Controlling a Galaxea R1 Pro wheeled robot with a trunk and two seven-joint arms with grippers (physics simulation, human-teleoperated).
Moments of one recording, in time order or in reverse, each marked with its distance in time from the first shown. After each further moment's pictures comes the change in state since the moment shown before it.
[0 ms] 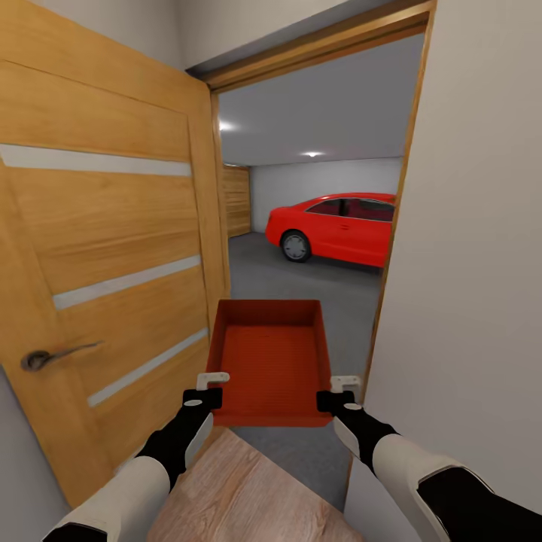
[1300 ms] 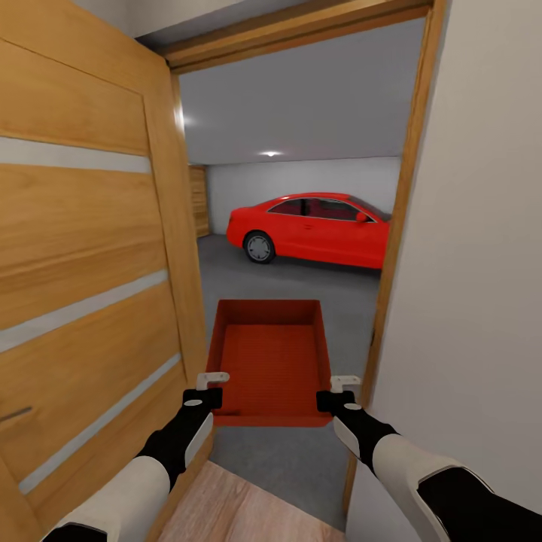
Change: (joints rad) left arm 0.000 0.000 0.000 0.000 0.000 0.000 0.000; right arm 0.000 0.000 0.001 -0.001 0.000 0.000 0.000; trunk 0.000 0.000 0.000
